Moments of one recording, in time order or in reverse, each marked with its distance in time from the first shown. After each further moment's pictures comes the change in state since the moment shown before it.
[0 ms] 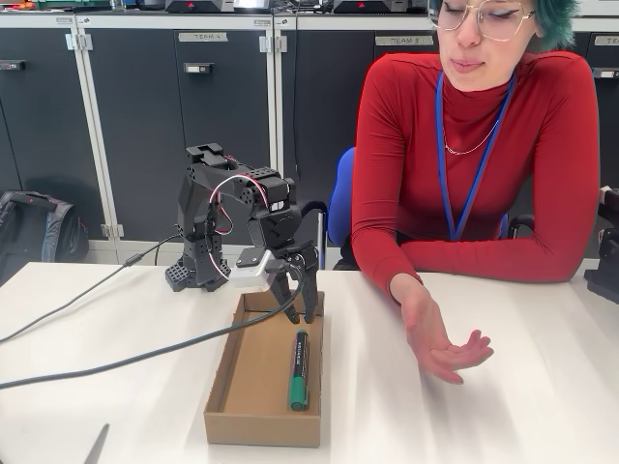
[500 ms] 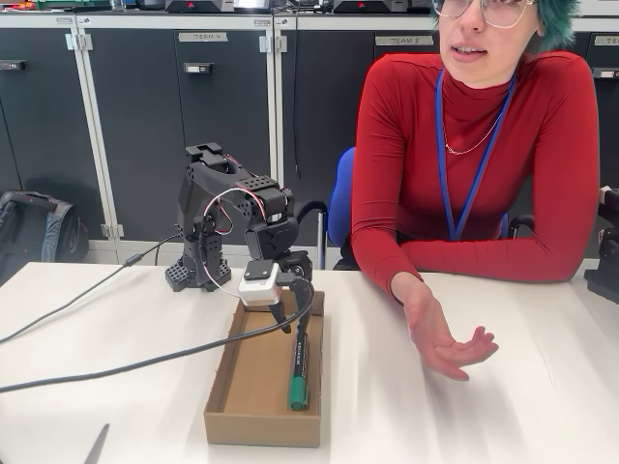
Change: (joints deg) arm 0.1 2.3 9.1 -4.0 -10.4
